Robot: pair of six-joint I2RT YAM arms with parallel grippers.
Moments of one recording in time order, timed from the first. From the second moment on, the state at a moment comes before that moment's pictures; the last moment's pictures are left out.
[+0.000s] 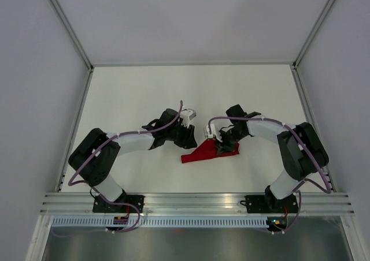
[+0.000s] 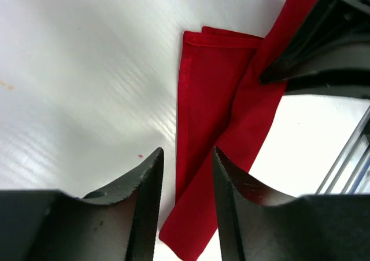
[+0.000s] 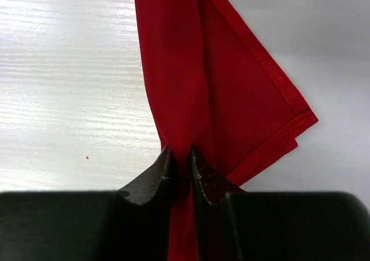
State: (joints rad) left arm -0.69 1.67 0.85 0.04 0.41 -0.26; right arm 0.43 1.62 0.85 -0.57 -0.71 -1.11
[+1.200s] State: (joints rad) left arm -1.23 1.74 0.59 0.69 -0.19 0.41; right arm 0.37 1.97 1.16 -1.06 -0.84 -1.16
